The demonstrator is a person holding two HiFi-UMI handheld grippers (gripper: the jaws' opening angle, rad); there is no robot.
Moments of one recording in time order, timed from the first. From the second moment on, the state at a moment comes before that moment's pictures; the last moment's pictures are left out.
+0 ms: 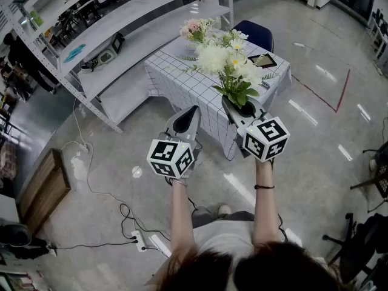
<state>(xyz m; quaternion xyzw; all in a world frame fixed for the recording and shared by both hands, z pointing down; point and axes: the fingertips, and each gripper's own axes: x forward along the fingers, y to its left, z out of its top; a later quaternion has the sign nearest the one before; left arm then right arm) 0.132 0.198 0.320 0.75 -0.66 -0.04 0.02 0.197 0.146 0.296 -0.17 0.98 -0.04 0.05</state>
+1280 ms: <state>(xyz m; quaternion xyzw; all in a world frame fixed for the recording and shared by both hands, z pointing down) 0.109 0.171 0.342 0.75 -0.66 -0.02 0.05 0.191 0.104 0.321 -0.19 0.98 -0.09 0.06</state>
